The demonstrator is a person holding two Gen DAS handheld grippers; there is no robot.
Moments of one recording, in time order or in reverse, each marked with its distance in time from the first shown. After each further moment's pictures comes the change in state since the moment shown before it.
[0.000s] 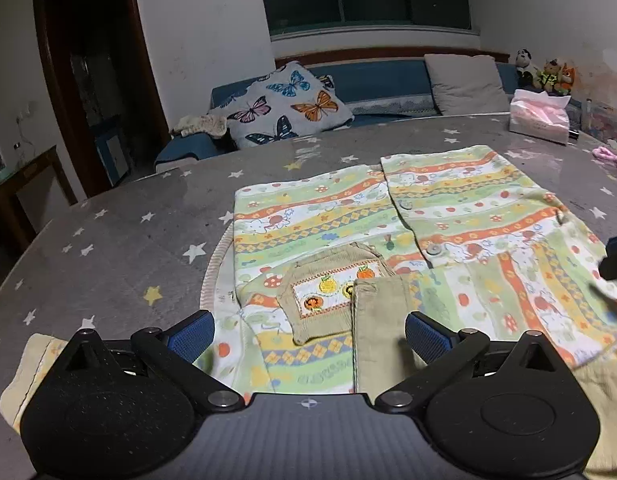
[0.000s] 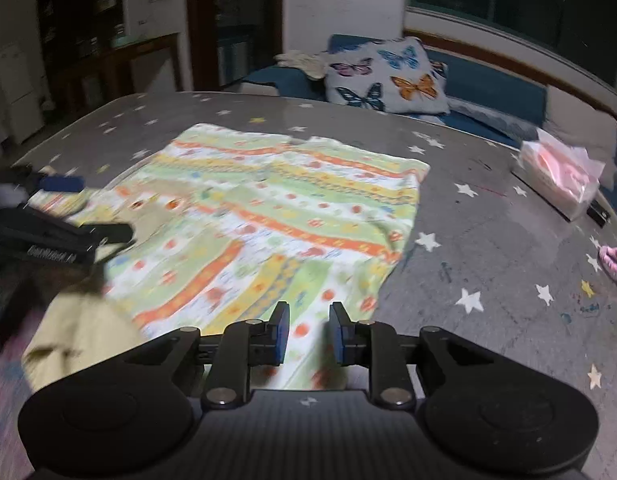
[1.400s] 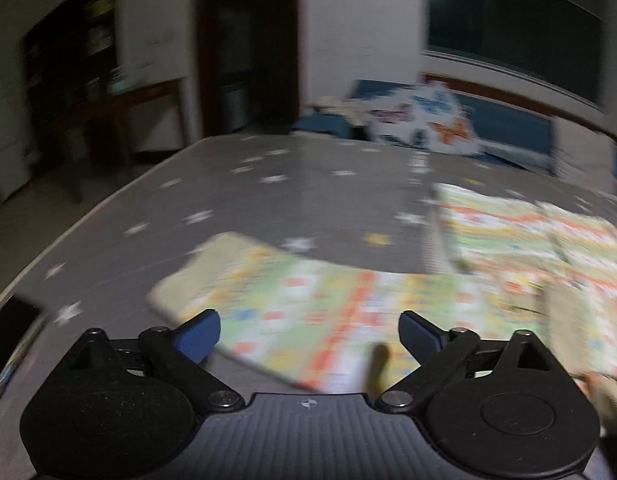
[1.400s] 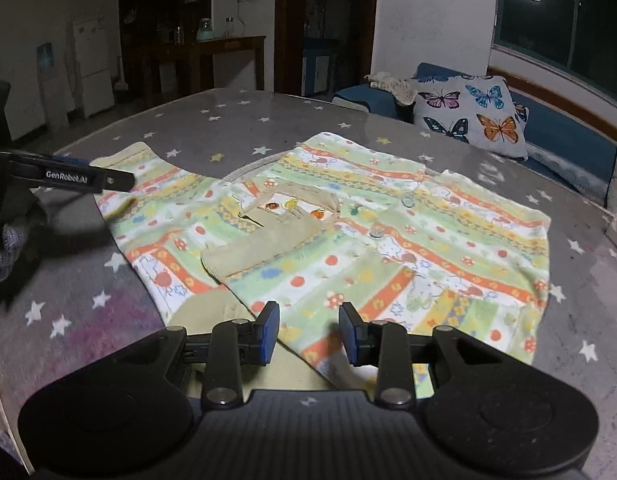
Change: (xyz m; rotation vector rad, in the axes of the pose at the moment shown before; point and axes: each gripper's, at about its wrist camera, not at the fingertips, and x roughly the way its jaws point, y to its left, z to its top) left arm -0.053 0.142 -0.058 -0.410 0.014 0.275; right arm 0.023 0.092 0.005 -0.158 -0.041 0.168
